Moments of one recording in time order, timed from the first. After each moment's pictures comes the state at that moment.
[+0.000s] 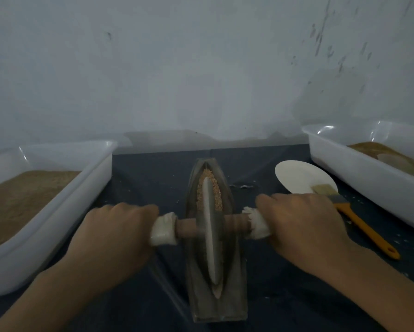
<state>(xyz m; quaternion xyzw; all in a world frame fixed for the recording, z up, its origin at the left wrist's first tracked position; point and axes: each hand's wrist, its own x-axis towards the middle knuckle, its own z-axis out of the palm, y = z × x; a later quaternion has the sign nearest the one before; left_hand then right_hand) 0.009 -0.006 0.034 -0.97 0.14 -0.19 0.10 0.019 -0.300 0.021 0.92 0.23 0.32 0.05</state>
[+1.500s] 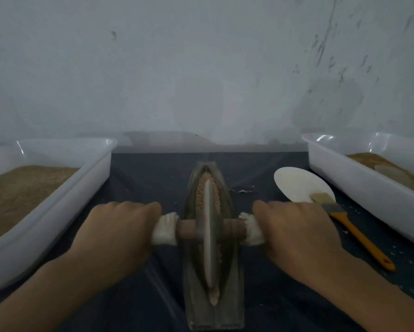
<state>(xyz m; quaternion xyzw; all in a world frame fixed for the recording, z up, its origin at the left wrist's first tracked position) 0.027 -0.004 0.020 -0.93 0.21 -0.28 0.11 0.019 -0.293 0.022 0.92 0.21 0.32 0.08</state>
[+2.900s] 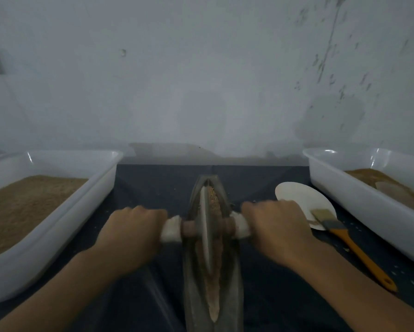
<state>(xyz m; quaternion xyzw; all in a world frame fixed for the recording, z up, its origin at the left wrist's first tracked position) 0.055 -0.011 0.022 -0.98 0.11 -0.15 0.07 0.062 -0.282 0.030 0.94 0.21 0.26 0.11</state>
